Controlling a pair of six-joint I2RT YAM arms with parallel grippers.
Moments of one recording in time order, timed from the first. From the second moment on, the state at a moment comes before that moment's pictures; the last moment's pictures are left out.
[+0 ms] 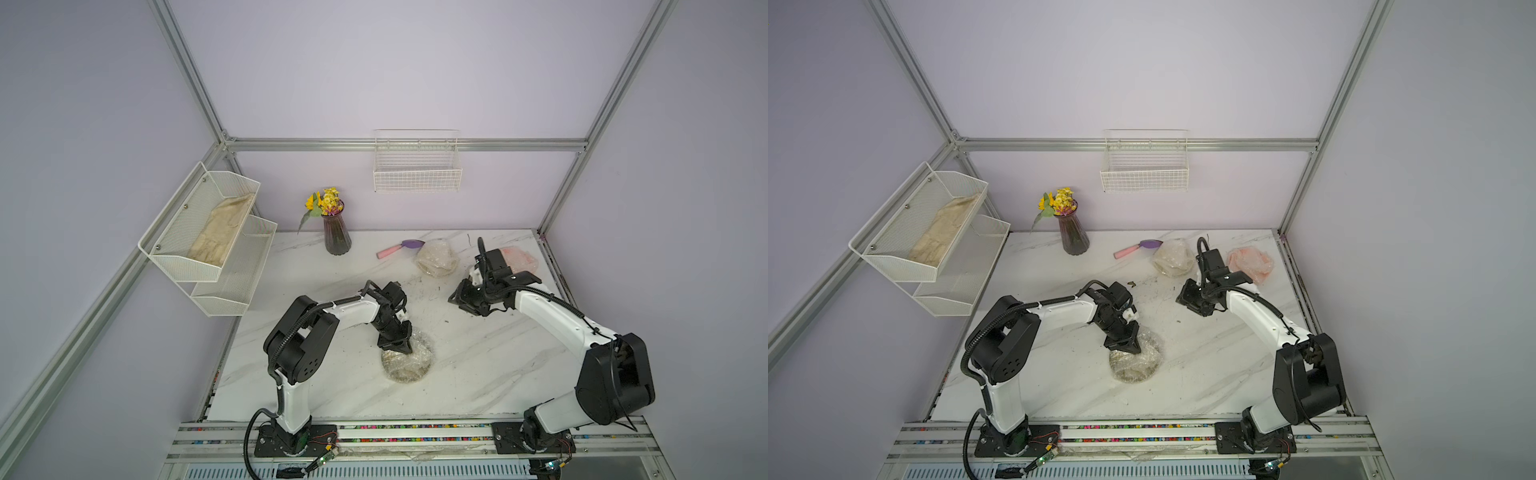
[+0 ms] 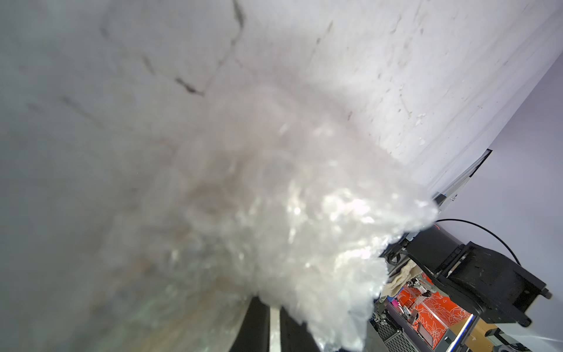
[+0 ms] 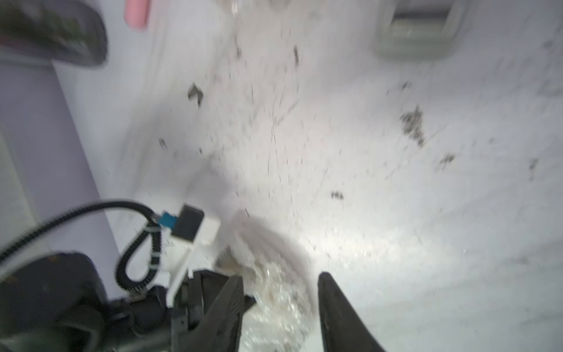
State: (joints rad) left arm -0.65 1.91 1.18 -0.68 0.58 -0.62; right arm 0.28 1.51 1.14 -0.64 -0.38 0.75
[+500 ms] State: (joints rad) left arm -0.65 1.90 1.16 -0.65 0.59 -0.62; right arm -0.05 1.89 1.14 -0.20 -0.70 0.85
